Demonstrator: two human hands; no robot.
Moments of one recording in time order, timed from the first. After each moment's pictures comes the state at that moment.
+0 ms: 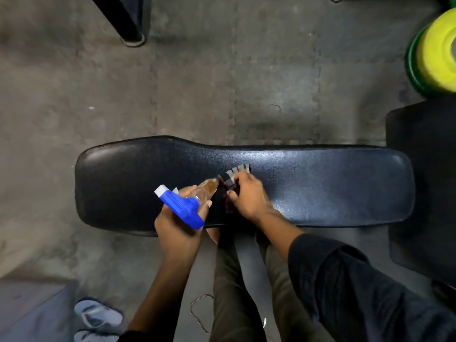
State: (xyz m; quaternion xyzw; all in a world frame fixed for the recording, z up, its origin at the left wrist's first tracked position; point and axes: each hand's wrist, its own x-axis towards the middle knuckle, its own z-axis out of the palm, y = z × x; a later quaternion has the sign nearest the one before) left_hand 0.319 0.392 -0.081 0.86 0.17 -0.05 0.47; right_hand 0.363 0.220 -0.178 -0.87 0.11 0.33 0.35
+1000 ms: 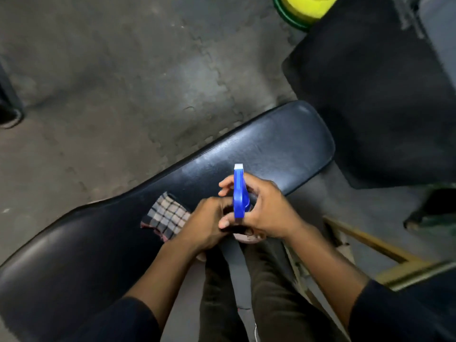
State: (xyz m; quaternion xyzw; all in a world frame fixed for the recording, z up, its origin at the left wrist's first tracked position) left_hand 0.382 0.202 -0.100 0.74 -0.28 -0.53 0.31; right_hand 0.280 0.050 -0.110 -0.75 0.23 0.07 0.62
